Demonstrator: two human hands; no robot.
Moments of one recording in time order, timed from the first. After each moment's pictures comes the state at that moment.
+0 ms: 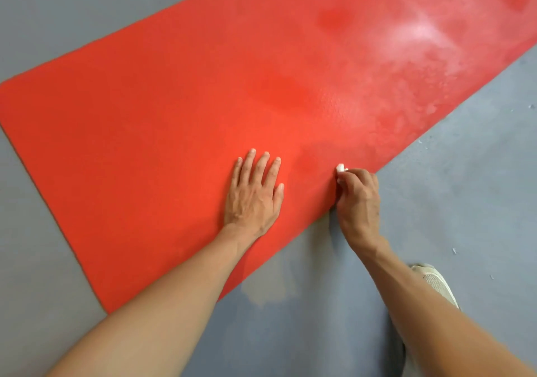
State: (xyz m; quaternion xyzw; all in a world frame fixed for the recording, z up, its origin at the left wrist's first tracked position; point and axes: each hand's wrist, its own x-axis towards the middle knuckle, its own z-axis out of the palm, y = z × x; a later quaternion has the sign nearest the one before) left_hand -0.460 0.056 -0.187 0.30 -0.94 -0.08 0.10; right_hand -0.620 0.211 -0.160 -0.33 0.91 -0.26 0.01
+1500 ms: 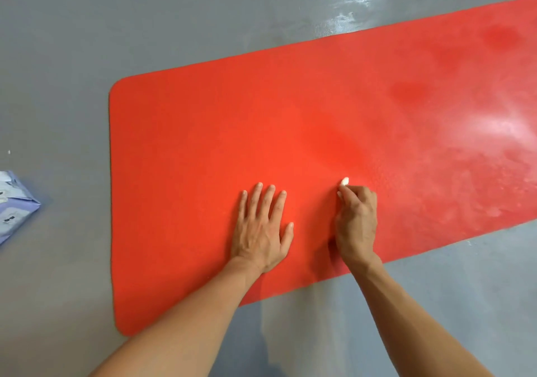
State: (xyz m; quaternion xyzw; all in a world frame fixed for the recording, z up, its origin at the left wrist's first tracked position) left_hand -0.463 0.066 -0.177 0.47 -0.88 -0.06 0.07; right_hand -0.657 0.115 -0.160 -0.45 0.84 -0.30 0.07
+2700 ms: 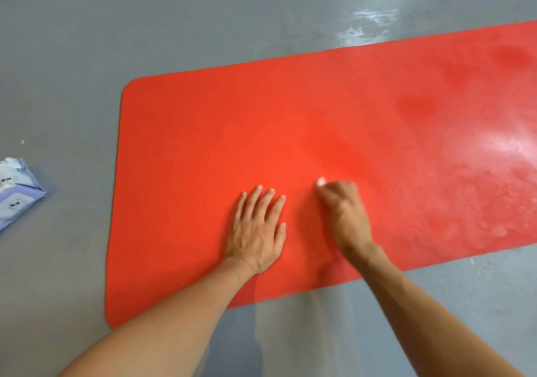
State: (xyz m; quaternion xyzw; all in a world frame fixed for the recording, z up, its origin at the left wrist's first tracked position) left_hand -0.461 0.063 -0.179 0.47 -0.88 -0.05 0.08; right_hand -0.678 0.092 -0.156 -0.63 0.73 -0.24 0.09
